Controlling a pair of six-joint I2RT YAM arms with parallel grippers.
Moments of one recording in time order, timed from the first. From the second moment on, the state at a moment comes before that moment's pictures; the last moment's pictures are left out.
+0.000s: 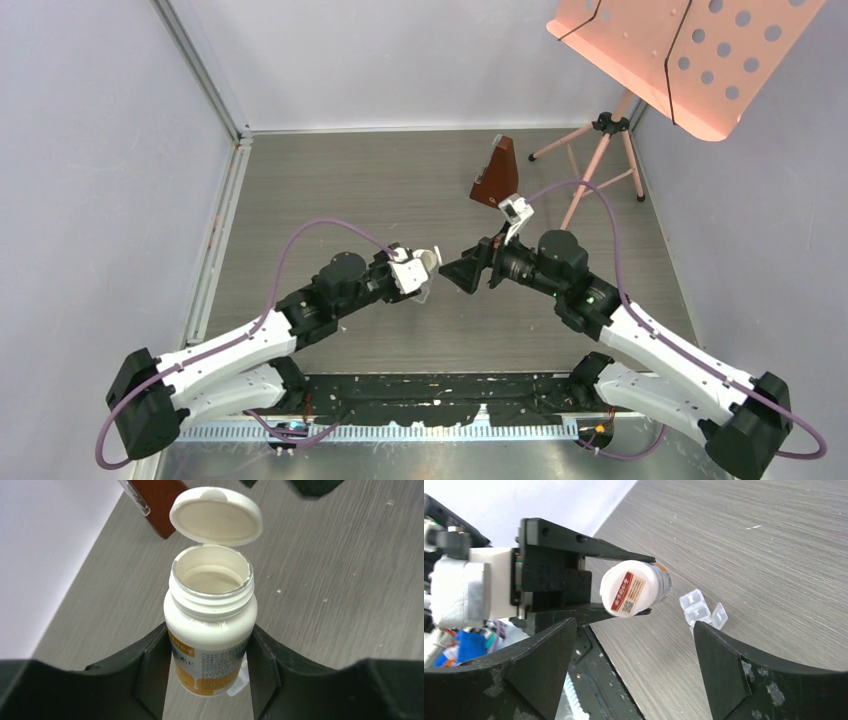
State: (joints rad) left arm -0.90 0.94 0.56 0.12 0.05 0.52; right arm 0.73 0.89 0.65 0.06 -0.29 0.50
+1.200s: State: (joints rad) left arm -0.86 0.91 0.87 -0.21 0.31 0.04; right arm 0.88 0.84 0.73 0.13 -0.17 0.45
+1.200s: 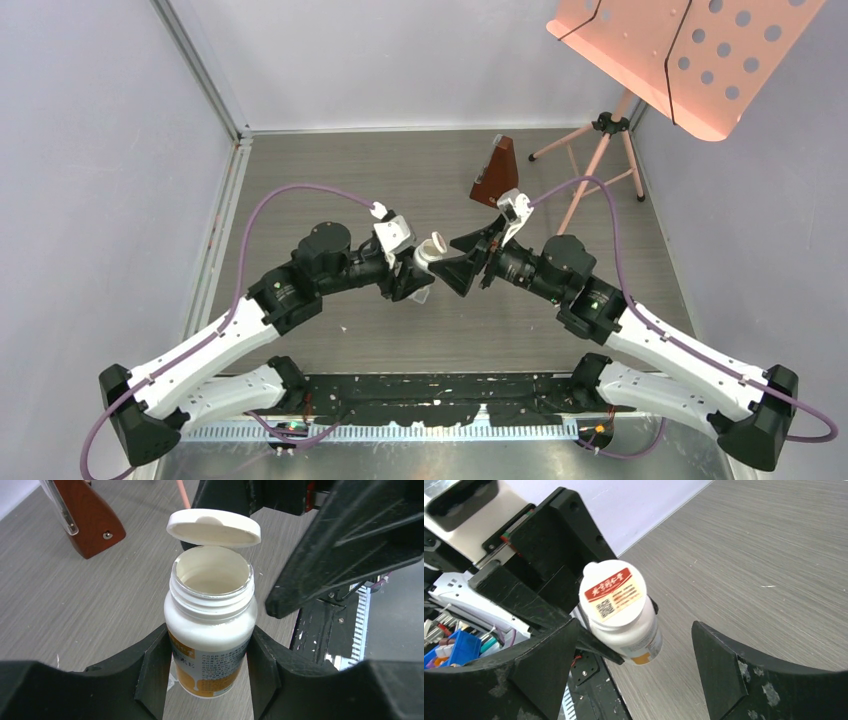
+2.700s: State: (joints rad) left arm -0.81 0.85 0.79 -0.08 0.34 0.00; right arm 0.90 1.02 0.90 -0.05 -0.21 0.36
